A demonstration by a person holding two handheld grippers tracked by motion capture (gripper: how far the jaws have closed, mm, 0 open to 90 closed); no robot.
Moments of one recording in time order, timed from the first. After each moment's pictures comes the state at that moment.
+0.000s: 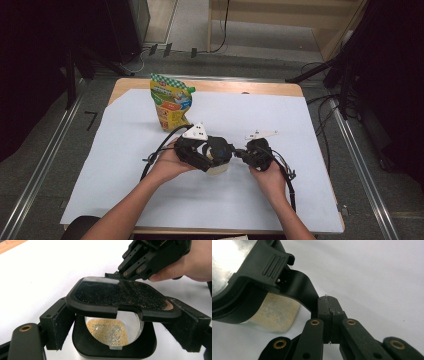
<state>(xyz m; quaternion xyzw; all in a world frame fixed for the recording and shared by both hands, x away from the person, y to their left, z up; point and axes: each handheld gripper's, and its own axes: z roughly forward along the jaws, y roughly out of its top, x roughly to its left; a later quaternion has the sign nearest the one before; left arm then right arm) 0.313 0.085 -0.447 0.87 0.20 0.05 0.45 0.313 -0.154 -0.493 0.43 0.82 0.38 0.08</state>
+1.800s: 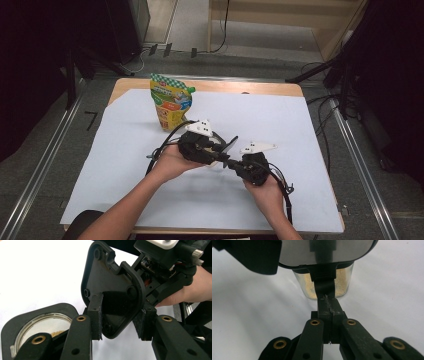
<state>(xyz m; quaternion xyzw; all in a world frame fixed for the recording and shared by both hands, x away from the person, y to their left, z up) 0.307 0.073 -0.419 0.87 0.18 -0.03 0.45 0.266 -0.137 -0.475 0.39 0.82 0.42 0.07</state>
